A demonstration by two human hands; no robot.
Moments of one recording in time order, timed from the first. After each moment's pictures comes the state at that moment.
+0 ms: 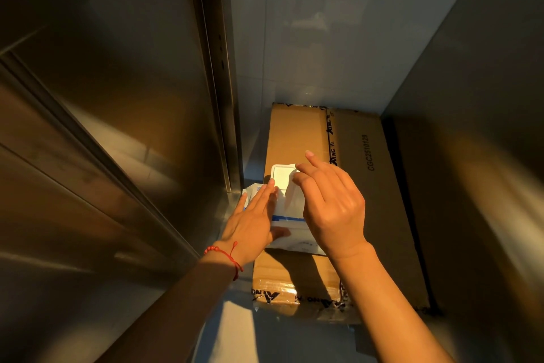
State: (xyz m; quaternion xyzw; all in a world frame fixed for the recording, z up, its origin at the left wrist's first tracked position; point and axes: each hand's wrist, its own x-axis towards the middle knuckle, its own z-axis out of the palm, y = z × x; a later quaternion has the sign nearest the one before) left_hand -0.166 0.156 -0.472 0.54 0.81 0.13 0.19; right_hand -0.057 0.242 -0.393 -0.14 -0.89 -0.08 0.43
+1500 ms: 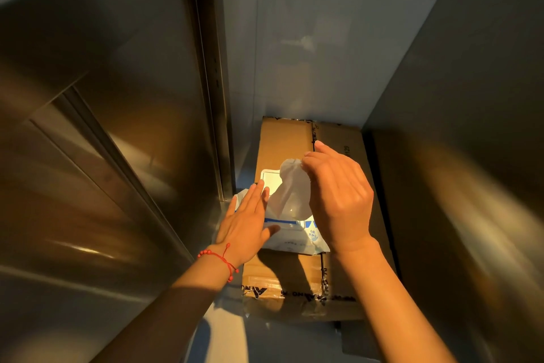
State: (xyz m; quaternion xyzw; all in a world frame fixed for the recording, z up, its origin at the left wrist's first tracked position) left_hand -0.148 0.150 -0.439 0.51 0.84 0.11 0.16; right_hand -0.033 0.236 -0.336 -0.18 -0.86 -0.05 0.47
